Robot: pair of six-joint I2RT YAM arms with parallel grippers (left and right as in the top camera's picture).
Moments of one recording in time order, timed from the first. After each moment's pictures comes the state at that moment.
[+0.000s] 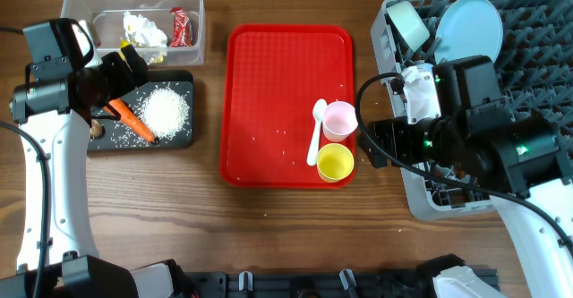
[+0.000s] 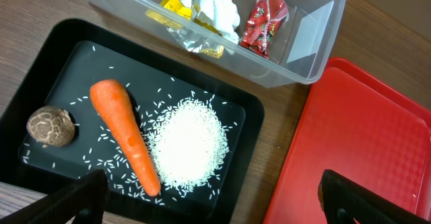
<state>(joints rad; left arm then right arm) 0.25 1.48 1.35 -0.83 0.14 -0.25 0.30 1.20 1.41 -1.30 -0.27 0.12</state>
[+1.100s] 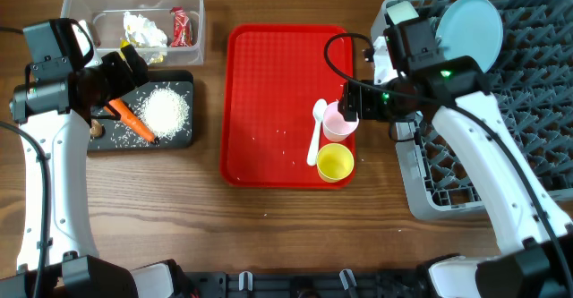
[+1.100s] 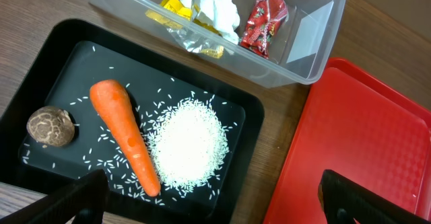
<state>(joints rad) 0.25 1.48 1.35 -0.83 0.14 -0.25 0.30 1.55 1.41 -1.08 -0.24 0.27</state>
